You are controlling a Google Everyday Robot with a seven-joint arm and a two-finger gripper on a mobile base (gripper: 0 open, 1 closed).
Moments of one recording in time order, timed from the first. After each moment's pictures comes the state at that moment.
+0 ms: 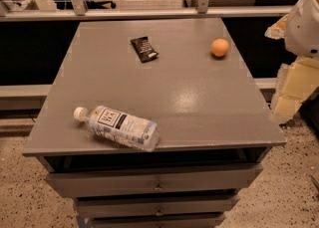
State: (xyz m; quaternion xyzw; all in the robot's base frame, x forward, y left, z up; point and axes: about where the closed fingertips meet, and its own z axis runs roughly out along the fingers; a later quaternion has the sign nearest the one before) arm 0.438 -0.216 0.978 -0.60 0.78 -0.04 0.16
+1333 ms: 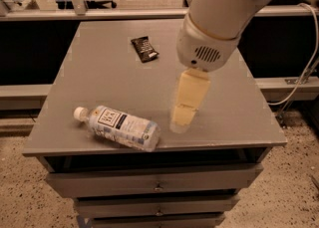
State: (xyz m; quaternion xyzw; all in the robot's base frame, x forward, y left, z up) arm 0.445 -0.055 0.945 -0.64 0.75 0.04 0.14
